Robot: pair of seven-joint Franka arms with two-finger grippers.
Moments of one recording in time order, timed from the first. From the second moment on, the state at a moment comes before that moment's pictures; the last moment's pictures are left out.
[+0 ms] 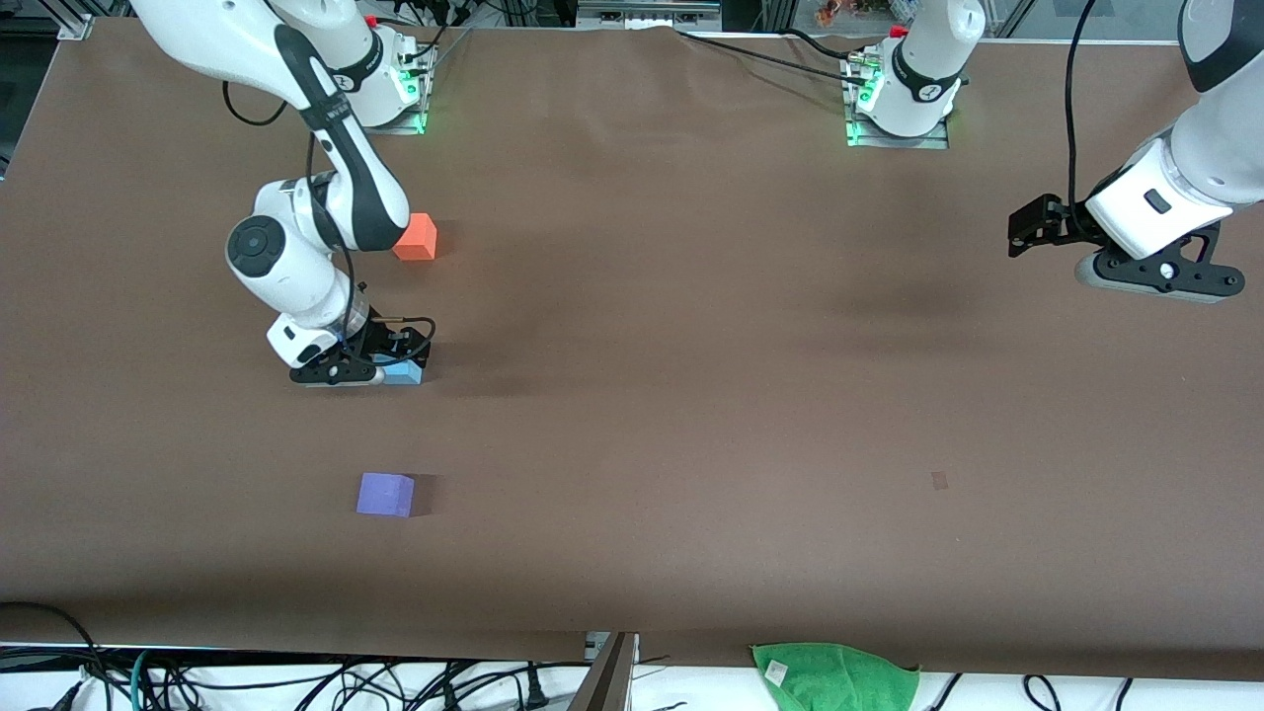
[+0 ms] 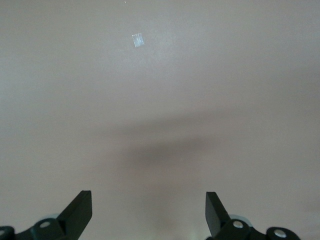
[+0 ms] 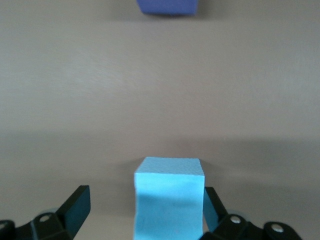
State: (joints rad) left arm -0.06 0.02 -0.03 -1.67 0.01 1.57 0.06; right arm 0.28 0.34 -0.05 -2.12 0.16 2.55 0.07
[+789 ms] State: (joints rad) left arm -0.06 0.02 -0.03 -1.67 0.01 1.57 0.06; right arm 0.28 0.27 -0.11 -1.50 -0.01 1.59 -0.01
